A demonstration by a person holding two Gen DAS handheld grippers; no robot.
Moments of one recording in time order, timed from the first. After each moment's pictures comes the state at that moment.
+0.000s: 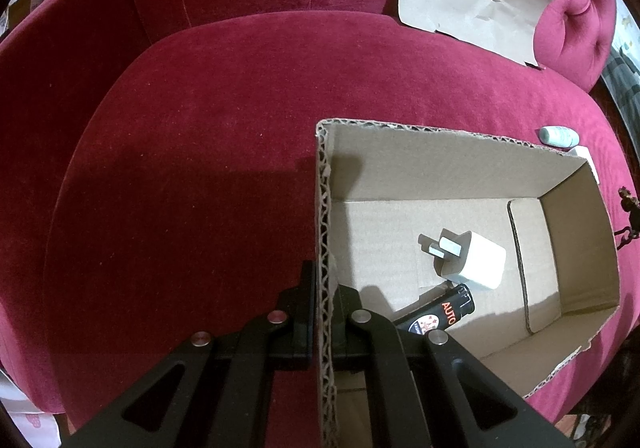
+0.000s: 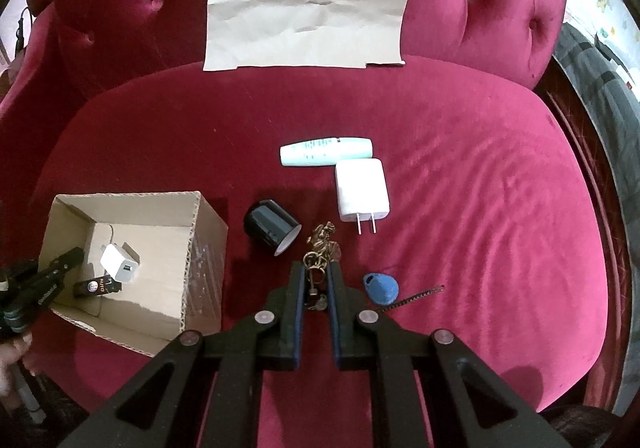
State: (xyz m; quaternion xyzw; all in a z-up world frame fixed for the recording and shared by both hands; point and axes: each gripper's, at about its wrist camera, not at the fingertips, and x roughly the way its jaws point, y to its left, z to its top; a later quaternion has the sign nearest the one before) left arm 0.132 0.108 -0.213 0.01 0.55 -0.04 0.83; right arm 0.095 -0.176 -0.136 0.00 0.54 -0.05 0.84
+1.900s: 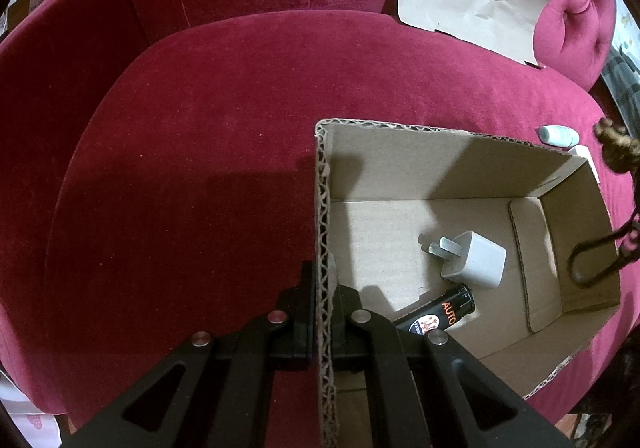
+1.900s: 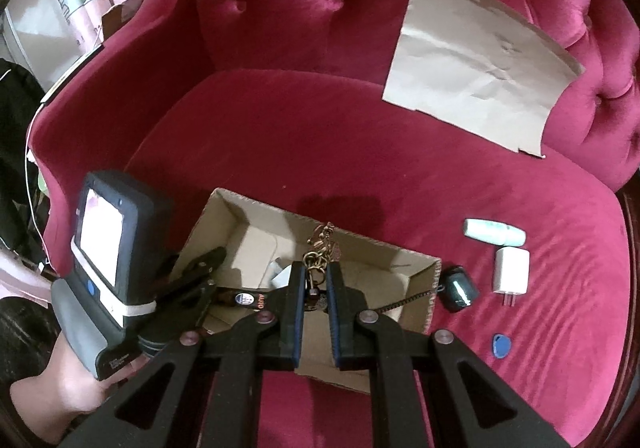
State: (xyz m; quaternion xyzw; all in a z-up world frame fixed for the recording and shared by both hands) left arm 0.132 0.108 -0.214 0.01 0.55 -0.04 0.83; right arm 0.113 -0.019 -0.112 -0.06 0.53 0.12 0.84
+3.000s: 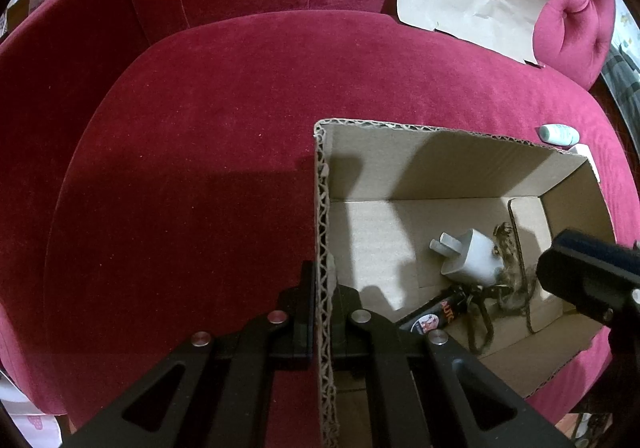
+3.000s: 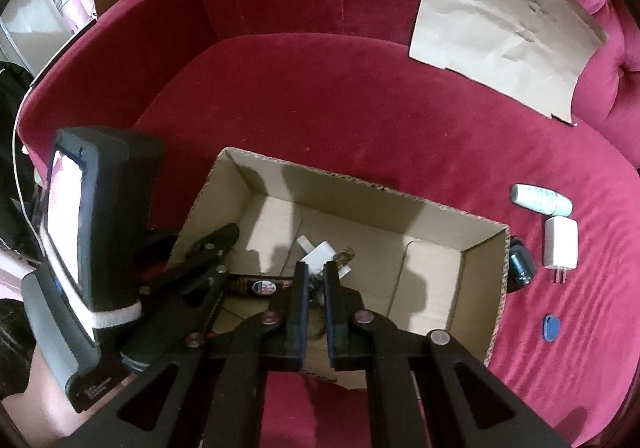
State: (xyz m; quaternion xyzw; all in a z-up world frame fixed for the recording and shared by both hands) left arm 0.133 0.108 -0.214 0.01 0.55 -0.04 0.83; right arm 0.117 0.001 -0.161 -0.04 0.56 0.12 0.82
